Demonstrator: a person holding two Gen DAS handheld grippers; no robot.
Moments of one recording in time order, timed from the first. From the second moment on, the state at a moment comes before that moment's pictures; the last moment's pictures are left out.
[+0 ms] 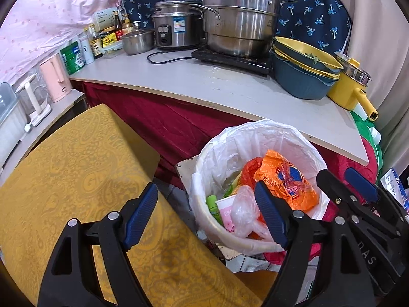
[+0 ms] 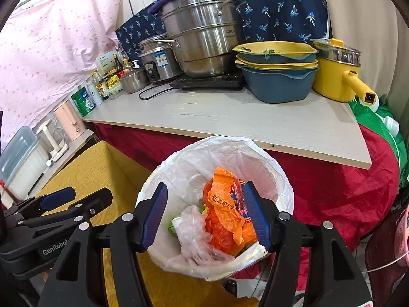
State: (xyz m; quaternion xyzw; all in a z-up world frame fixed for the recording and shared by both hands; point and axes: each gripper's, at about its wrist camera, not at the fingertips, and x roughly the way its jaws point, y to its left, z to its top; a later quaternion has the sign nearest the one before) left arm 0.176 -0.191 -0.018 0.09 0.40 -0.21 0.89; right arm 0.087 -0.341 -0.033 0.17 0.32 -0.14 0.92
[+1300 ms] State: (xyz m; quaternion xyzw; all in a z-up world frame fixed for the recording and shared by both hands) left arm 0.099 -0.128 -0.020 0.10 0.37 -0.15 0.91; right arm 0.015 -0.291 -0.026 0.12 0.34 -0.16 0.92
